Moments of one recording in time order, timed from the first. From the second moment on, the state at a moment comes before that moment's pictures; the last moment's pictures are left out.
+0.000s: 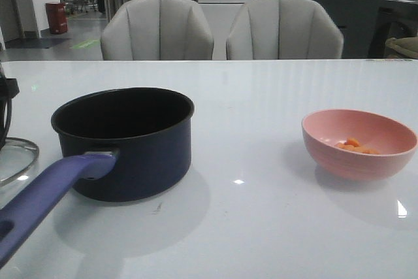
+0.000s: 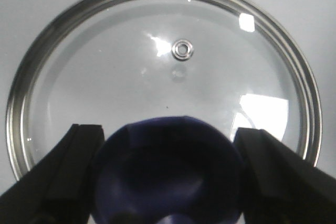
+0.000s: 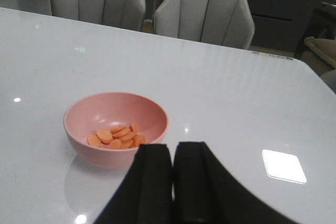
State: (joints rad) left arm 0.00 1.93 -1.34 -0.01 0.96 -0.12; right arm 0.12 -0.01 0.03 -0.02 0.12 -0.05
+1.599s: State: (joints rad) left arm -0.04 1.93 -1.34 -0.01 0.98 -0.08; right arm 0.12 -0.01 0.03 -0.02 0.13 -0.05
